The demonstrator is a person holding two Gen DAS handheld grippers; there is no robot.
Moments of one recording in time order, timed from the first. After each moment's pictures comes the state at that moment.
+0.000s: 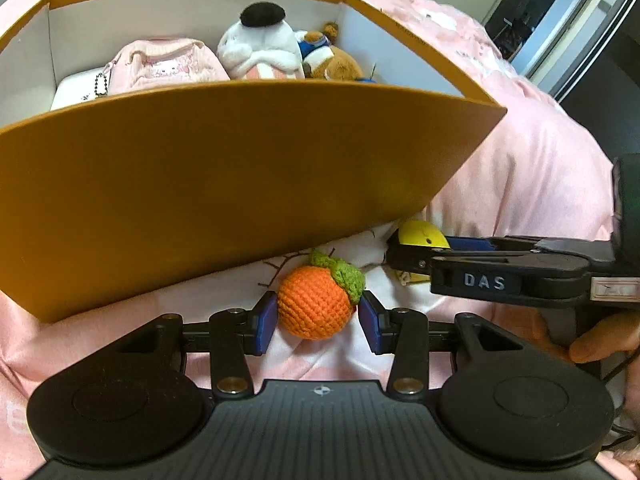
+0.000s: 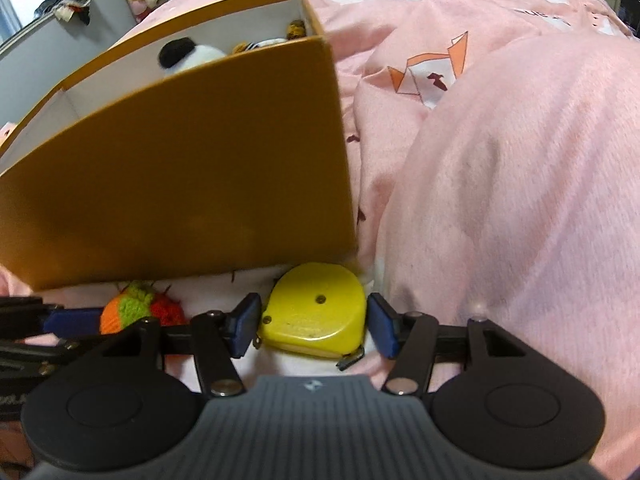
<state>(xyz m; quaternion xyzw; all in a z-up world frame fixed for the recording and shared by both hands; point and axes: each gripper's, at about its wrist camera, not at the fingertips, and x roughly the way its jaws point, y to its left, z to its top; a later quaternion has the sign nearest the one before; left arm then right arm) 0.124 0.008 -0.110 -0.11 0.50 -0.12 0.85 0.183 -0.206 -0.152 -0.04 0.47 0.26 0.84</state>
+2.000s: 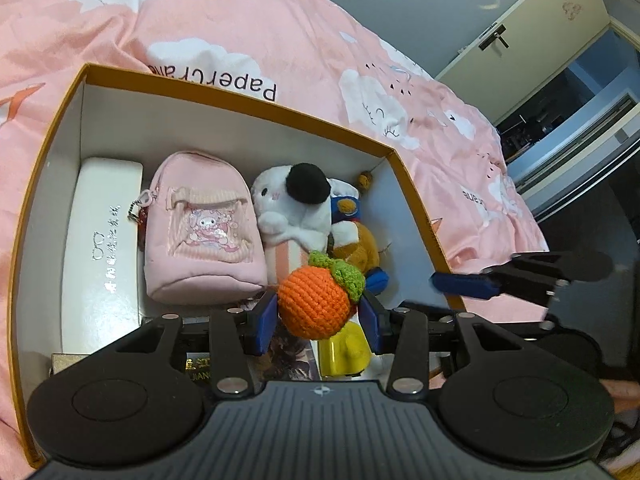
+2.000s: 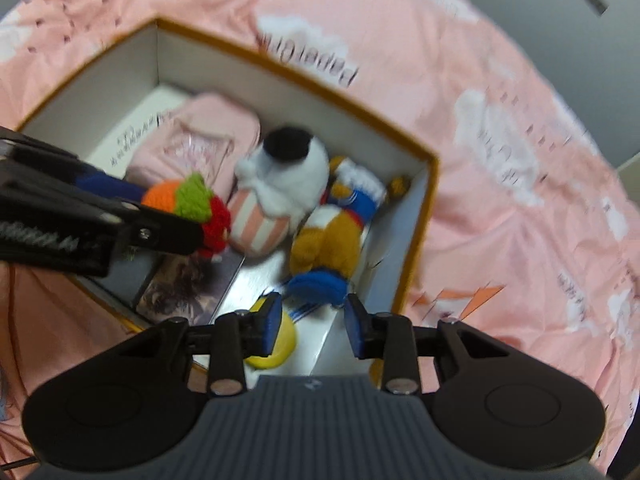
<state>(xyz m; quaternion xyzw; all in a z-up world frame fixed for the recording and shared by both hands) 0.198 0.076 -0.047 -0.27 0.45 -0.09 0.85 0.217 -0.102 -0.032 -0.36 0.41 0.33 0.77</state>
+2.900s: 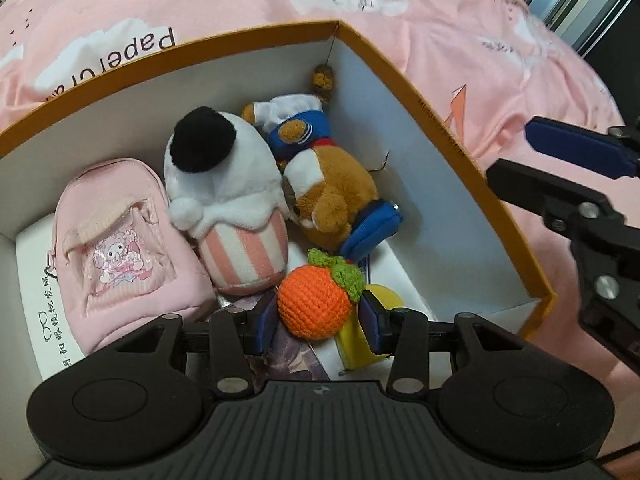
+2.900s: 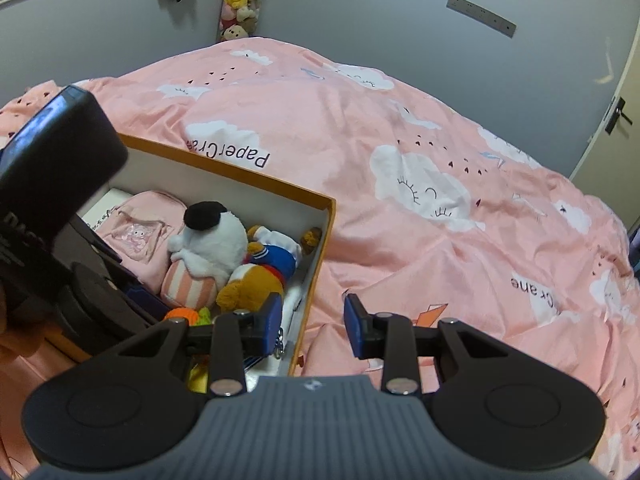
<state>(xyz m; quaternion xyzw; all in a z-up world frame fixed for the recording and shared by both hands) 0.264 -0.023 -0.079 -0.03 0.58 -0.10 0.81 0.231 -0.172 -0.026 -0.23 0.30 0.32 0.87</state>
